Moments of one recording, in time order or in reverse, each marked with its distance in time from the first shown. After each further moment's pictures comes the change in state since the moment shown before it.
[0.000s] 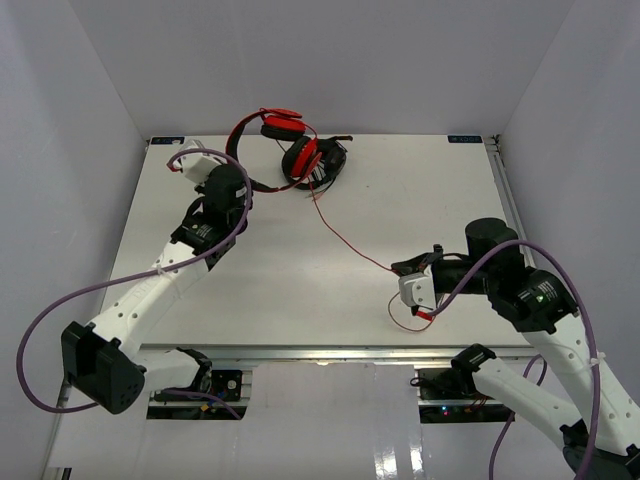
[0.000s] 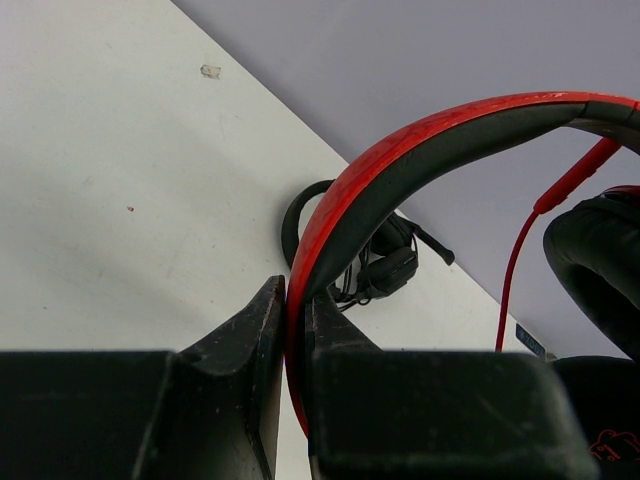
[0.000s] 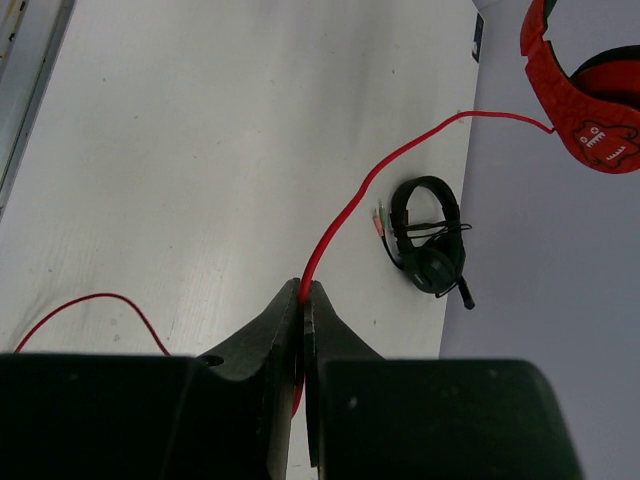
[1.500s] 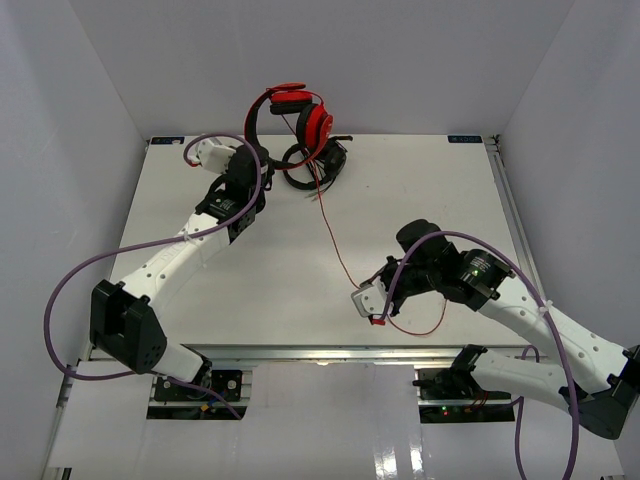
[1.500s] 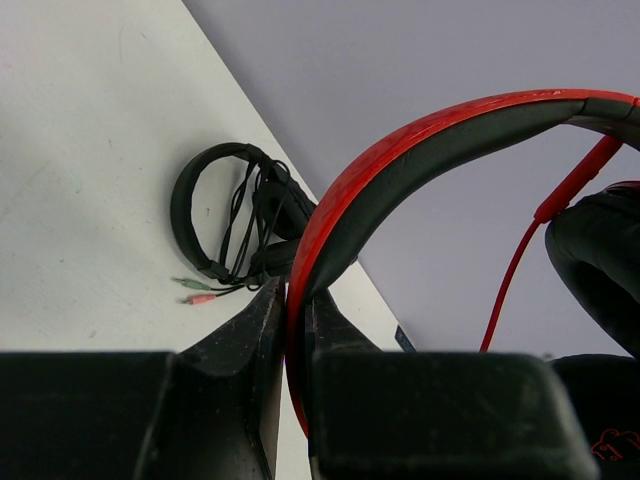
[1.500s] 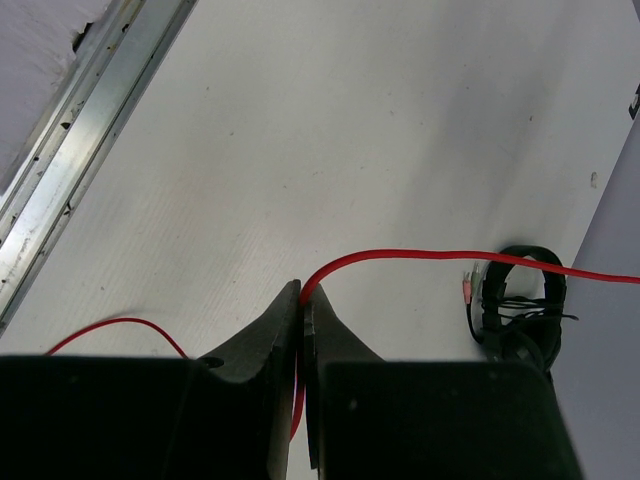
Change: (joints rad) left arm 0.001 0.232 0.164 -0.002 0.069 -0.360; right arm 0.283 0.244 -0.039 0.052 0.152 -0.011
